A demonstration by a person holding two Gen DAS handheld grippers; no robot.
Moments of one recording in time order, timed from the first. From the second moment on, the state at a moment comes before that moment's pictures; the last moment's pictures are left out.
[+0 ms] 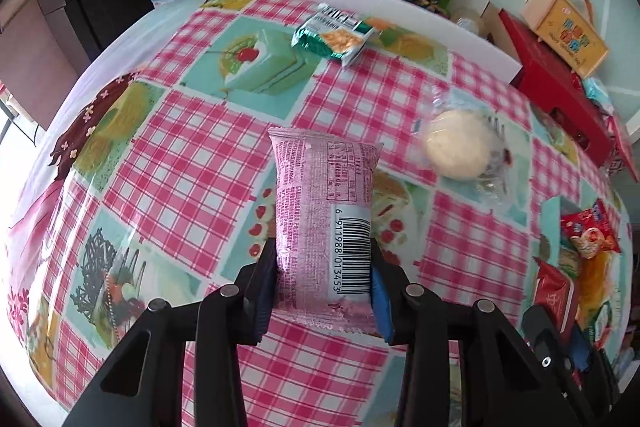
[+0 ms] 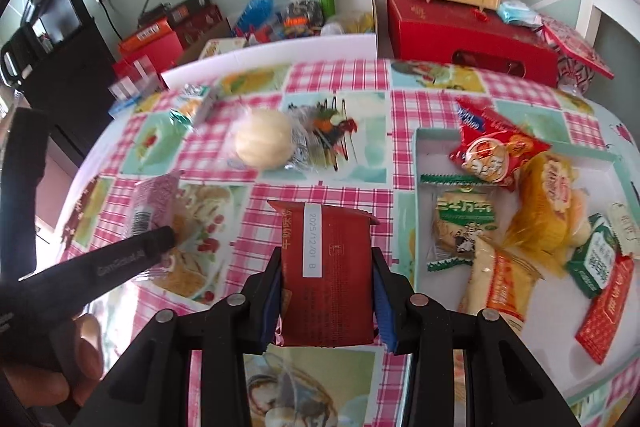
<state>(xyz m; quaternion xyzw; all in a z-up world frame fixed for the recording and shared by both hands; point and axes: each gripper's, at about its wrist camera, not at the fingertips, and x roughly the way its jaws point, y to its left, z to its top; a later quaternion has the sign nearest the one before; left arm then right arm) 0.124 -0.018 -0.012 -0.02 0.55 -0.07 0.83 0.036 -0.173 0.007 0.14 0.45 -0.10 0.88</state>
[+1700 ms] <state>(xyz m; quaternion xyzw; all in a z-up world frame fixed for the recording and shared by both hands) -0.033 -0.243 0.021 0.17 0.46 -0.35 0.79 -0.122 -0.383 0.026 0.30 0.40 -0.36 0.78</state>
